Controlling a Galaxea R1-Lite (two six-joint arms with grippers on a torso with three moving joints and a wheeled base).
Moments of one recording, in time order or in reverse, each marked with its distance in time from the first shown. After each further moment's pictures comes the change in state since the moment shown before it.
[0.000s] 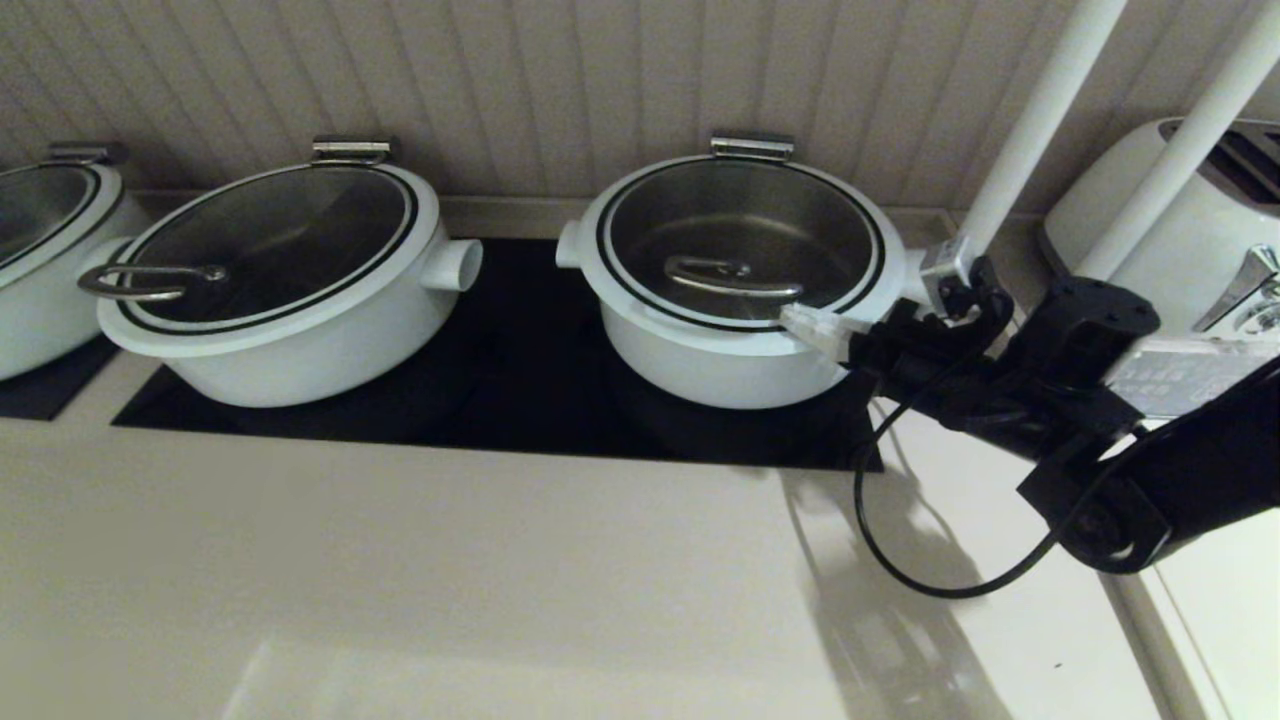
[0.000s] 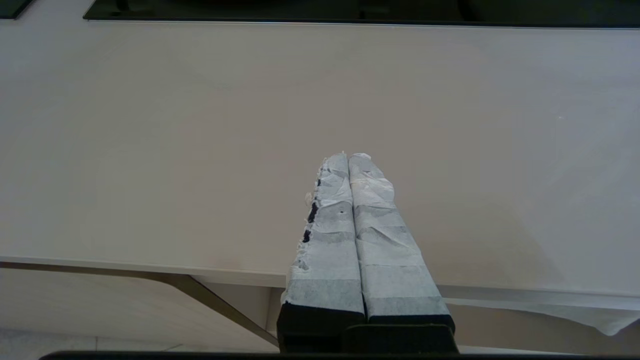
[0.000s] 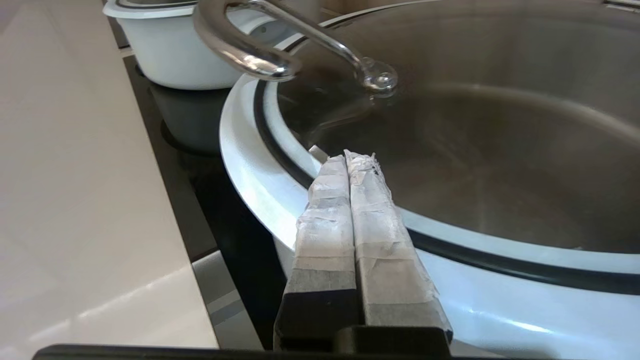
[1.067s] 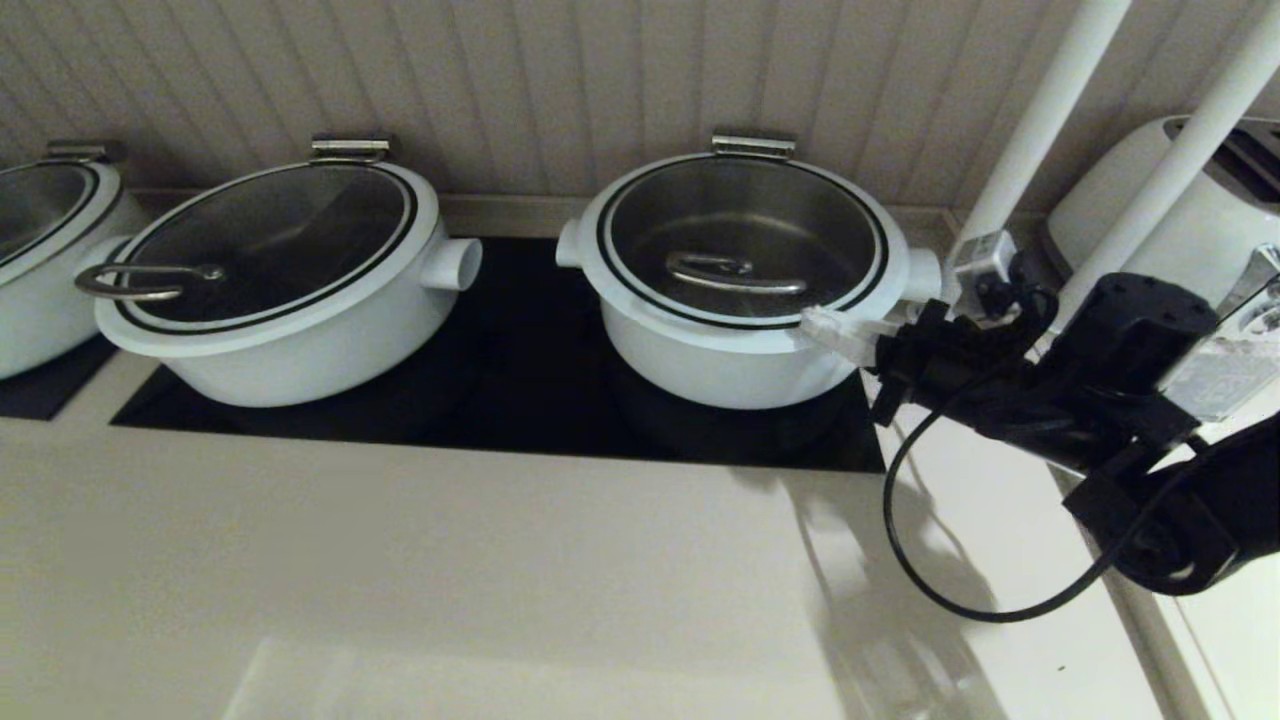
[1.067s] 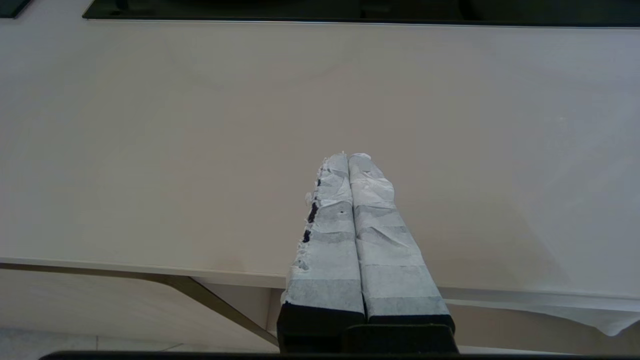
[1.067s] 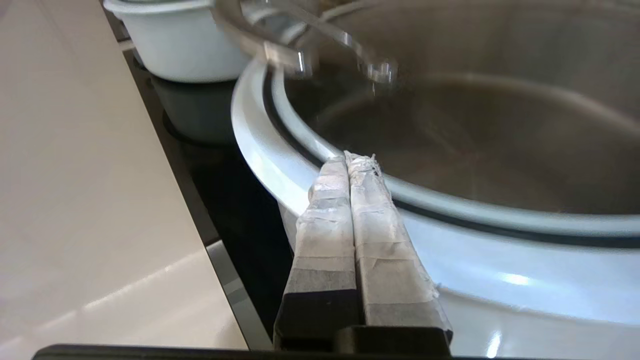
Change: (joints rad) left arm 0.000 0.000 0.000 0.000 0.000 0.000; right arm -0.003 -0.114 0.075 0.010 -0.008 0.002
